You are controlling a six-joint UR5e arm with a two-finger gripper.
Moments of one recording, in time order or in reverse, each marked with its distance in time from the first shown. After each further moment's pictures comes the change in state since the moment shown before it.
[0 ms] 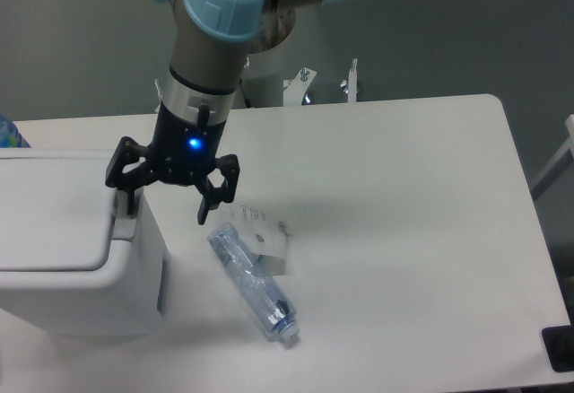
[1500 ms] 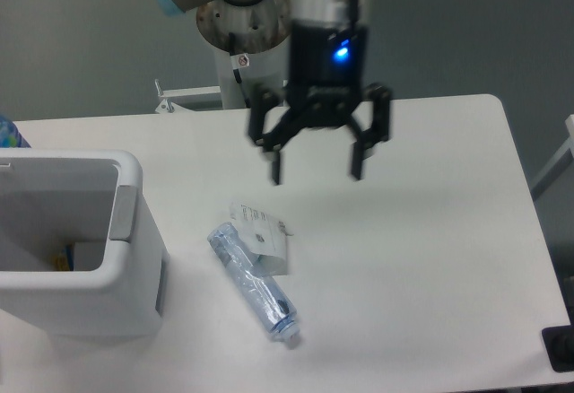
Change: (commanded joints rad) arm 0.321 0.072 0.164 -0.014 0.262 0.270
